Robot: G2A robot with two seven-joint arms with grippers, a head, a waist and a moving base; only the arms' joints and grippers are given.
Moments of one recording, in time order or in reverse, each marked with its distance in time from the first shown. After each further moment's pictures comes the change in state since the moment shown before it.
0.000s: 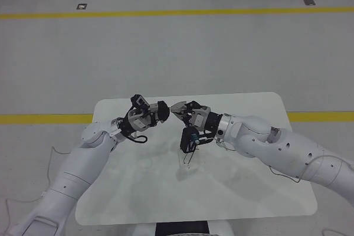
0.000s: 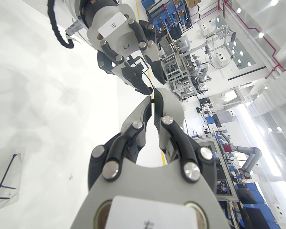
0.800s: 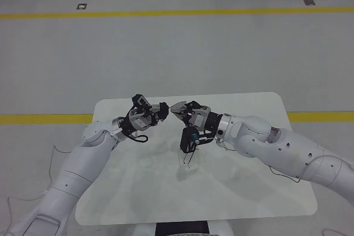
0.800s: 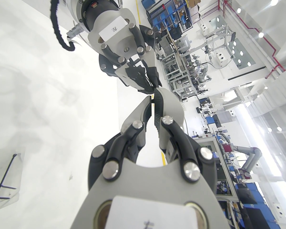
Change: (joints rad) left arm -0.015 -0.012 0.005 0.025 0.004 0.010 -0.016; right arm 0.000 0.000 0.000 0.000 0.000 0.000 0.000
